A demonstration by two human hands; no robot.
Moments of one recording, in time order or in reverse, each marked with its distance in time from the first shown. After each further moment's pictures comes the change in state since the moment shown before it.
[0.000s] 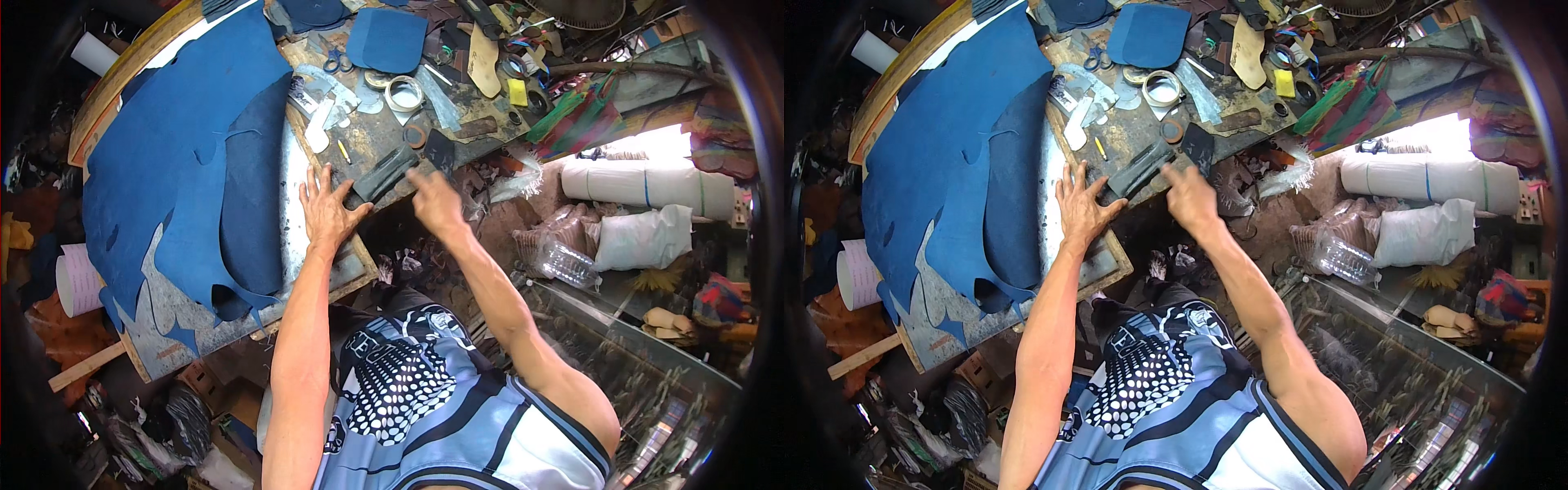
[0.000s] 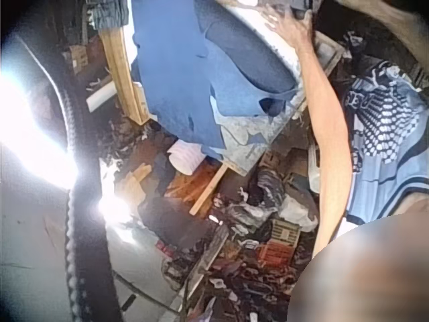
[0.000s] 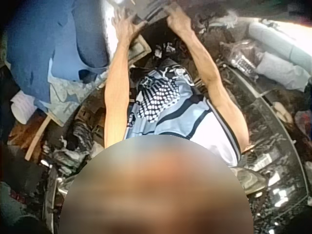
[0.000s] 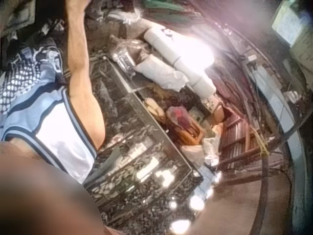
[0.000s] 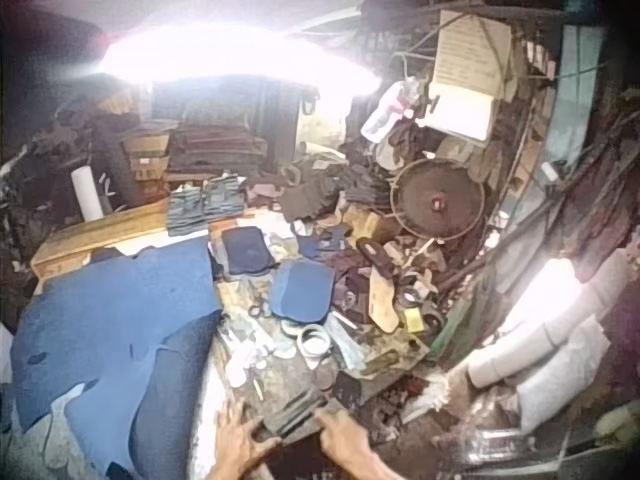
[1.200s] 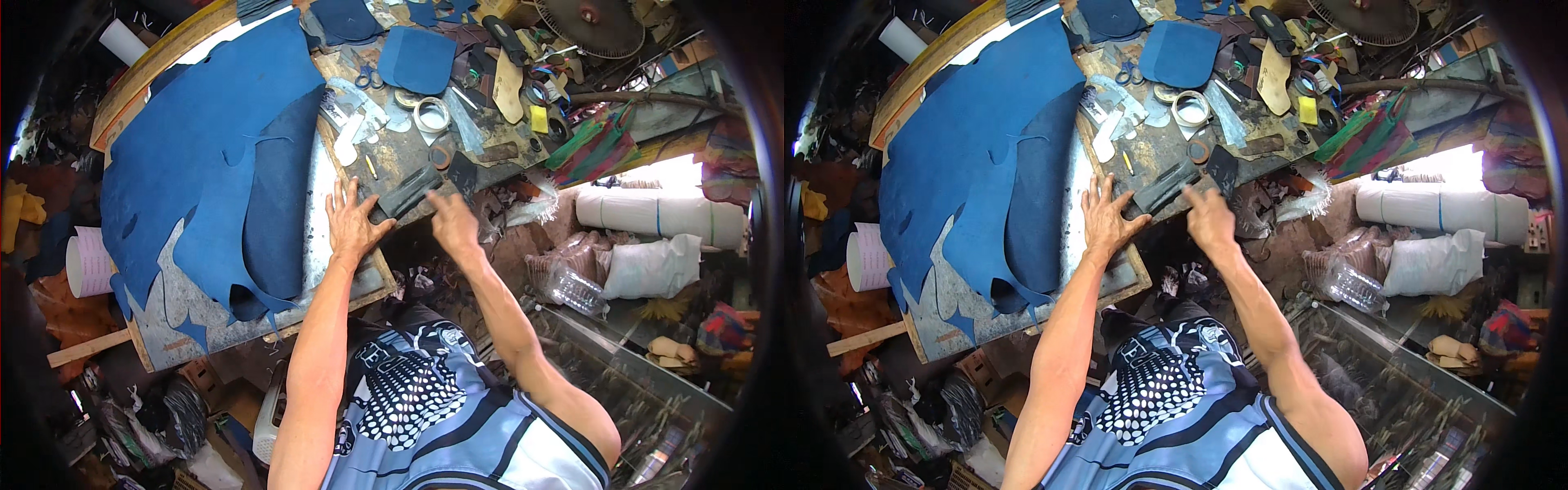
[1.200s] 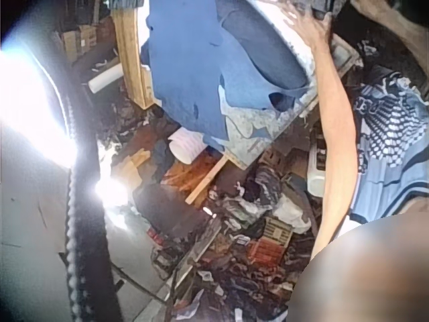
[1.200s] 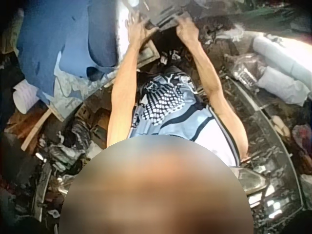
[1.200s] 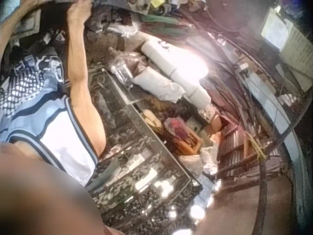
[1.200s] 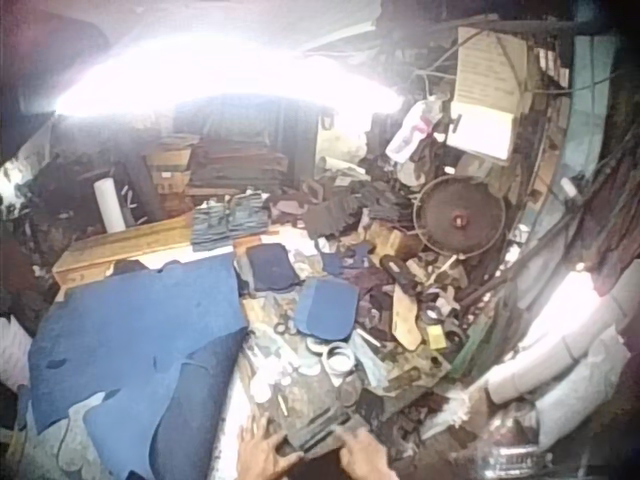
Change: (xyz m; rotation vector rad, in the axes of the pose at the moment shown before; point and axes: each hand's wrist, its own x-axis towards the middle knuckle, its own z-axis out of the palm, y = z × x) left_hand -0.002 0.003 -0.003 -0.045 0.007 0.004; right_hand -0.004 -0.013 -0.002 -0.031 0.004 0.020
